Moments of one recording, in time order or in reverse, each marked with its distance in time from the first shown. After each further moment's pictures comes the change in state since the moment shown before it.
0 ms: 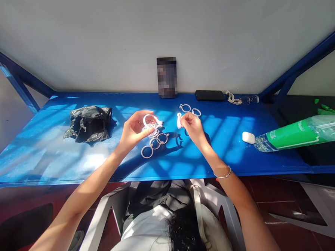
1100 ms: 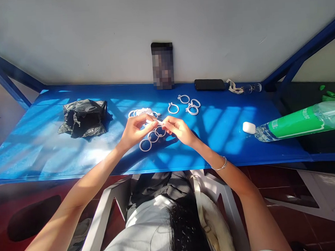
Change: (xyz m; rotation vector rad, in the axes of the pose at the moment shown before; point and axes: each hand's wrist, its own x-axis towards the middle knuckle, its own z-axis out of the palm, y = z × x) left_hand -0.002 0.005 0.008 0.212 -0.070 -0.063; right_hand -0.020 -0.015 0.027 0.289 -0.407 0.015
